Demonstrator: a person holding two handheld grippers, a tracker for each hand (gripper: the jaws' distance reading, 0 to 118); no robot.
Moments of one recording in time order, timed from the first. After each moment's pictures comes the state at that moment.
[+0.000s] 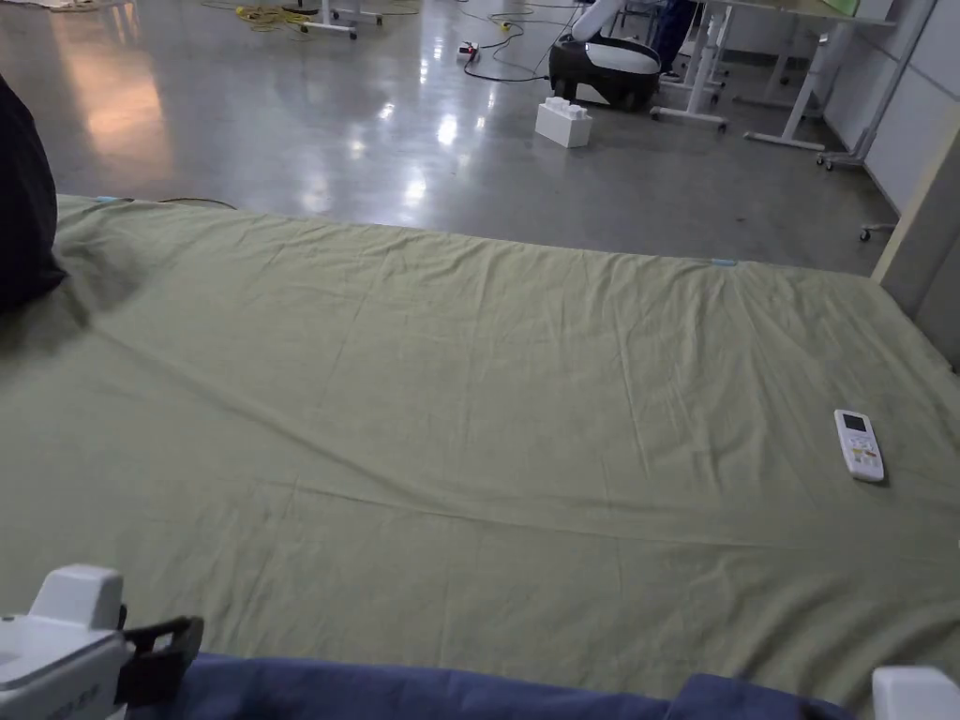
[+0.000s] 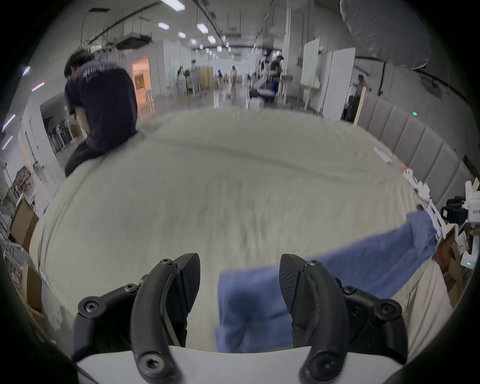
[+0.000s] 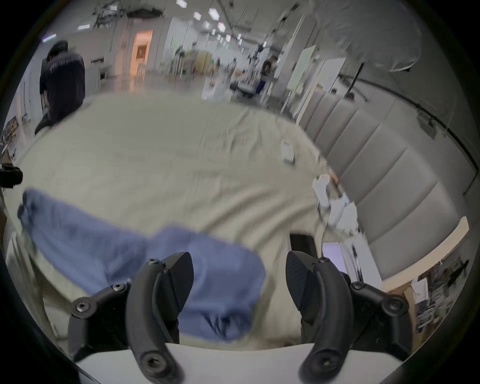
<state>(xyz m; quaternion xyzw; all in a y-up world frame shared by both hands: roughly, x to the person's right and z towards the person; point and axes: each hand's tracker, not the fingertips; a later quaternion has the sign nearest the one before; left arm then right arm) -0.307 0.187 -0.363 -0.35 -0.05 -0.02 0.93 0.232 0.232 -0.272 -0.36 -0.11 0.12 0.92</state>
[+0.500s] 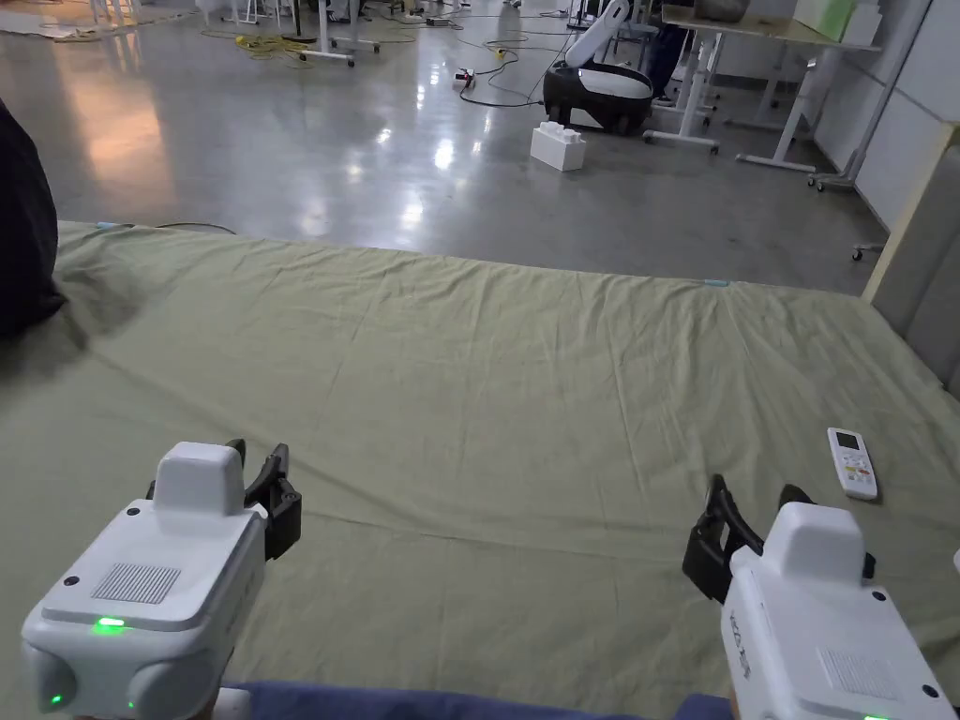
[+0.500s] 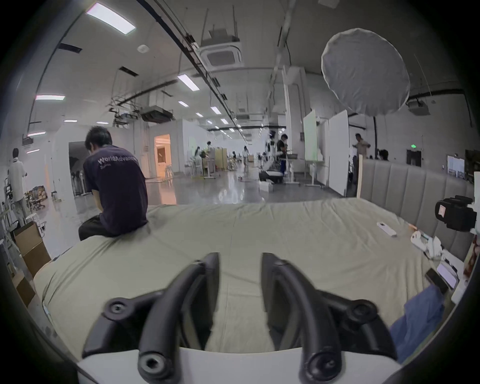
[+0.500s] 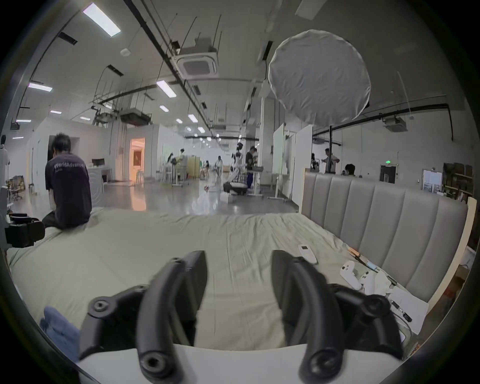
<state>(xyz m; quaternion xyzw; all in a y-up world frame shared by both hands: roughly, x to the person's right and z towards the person) -0.202 0.260 -0.381 -0.11 0.01 -0.02 0.99 0.157 0.277 -0.330 -0.06 -0.12 0.04 0.99</state>
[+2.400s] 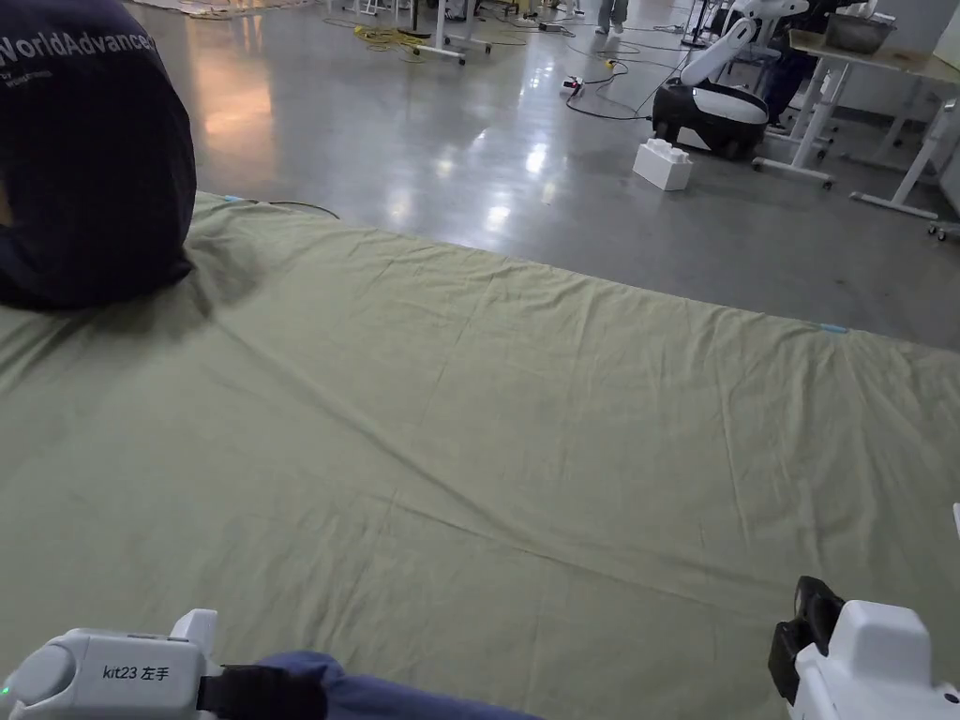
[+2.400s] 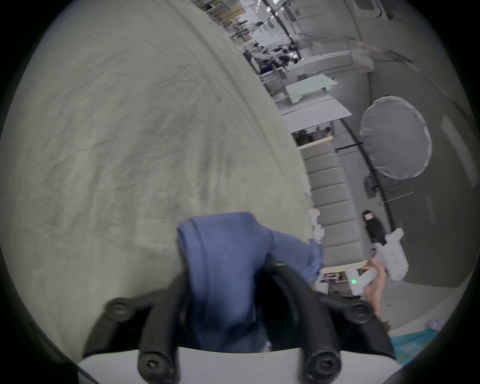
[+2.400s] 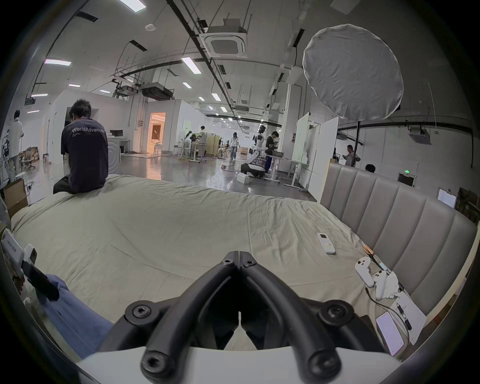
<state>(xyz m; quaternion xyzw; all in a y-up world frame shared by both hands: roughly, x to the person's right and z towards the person) -0.385 0.073 -0.401 -0.49 -0.24 0.36 0.76 0.122 0.248 -0.342 -0.13 -0.05 0.10 0.98</state>
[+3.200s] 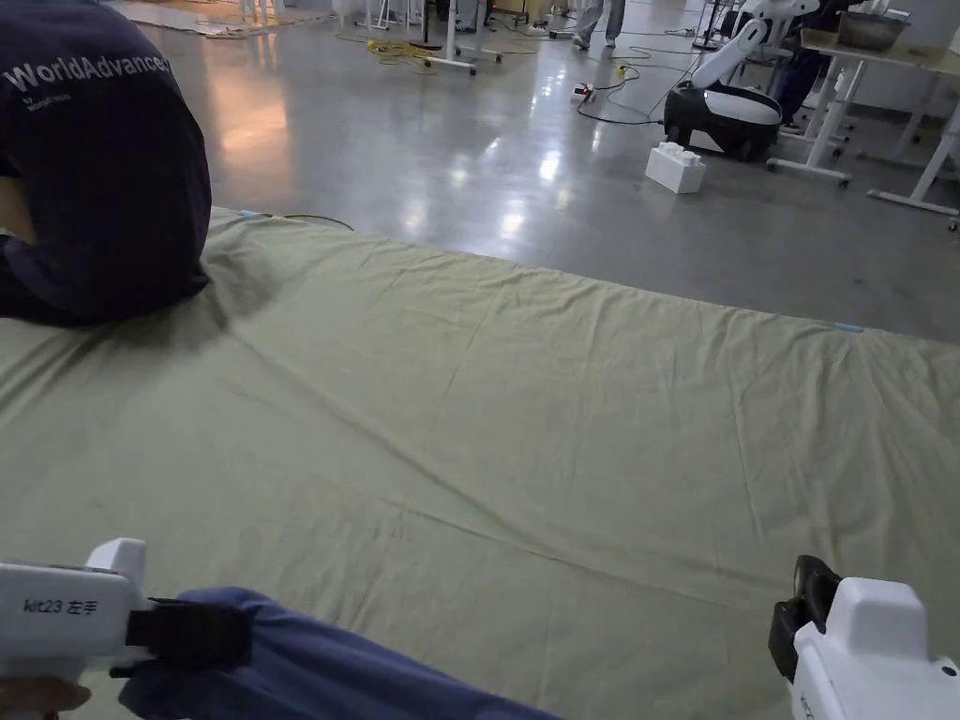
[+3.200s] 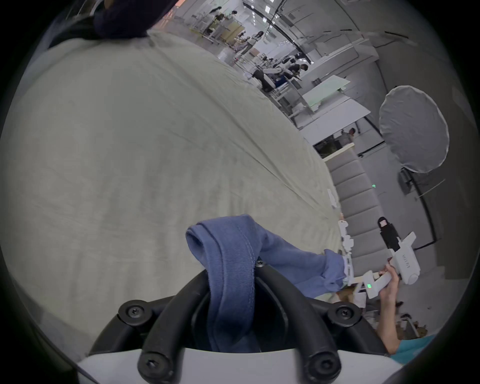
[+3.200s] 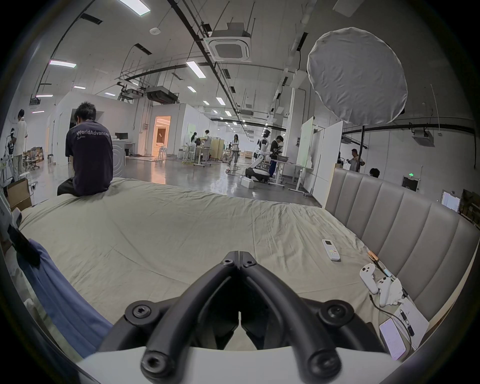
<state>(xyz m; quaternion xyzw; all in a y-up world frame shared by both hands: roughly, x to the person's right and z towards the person) -0.442 0.178 -0.386 -0.46 -0.15 0.28 0.83 0.122 0.253 -0.349 -0.12 -0.04 0.10 0.99</state>
